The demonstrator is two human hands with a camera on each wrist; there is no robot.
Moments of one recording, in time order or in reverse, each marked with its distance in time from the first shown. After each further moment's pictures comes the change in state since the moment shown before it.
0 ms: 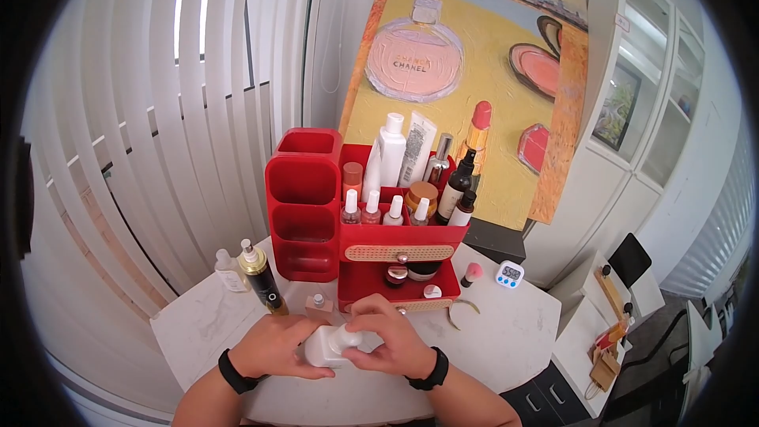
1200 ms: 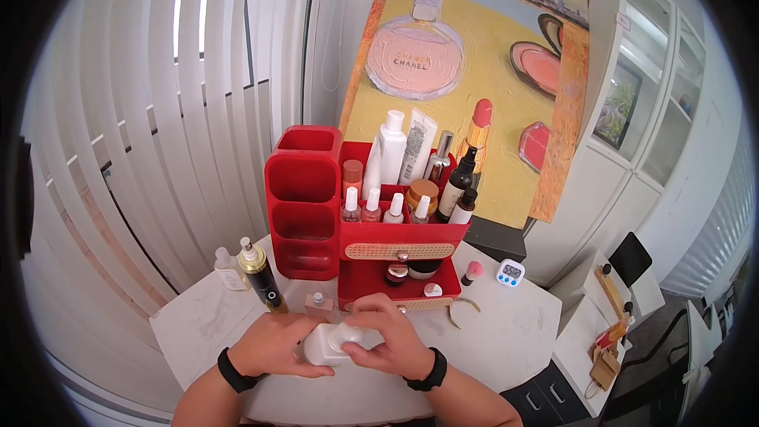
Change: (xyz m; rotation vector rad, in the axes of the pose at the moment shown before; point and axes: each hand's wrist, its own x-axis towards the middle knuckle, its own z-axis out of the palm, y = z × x) left_hand 0.000 -0.001 0.000 0.018 0.003 0.011; right_hand -0.001 -0.001 0.004 -0.098 0.033 -0.009
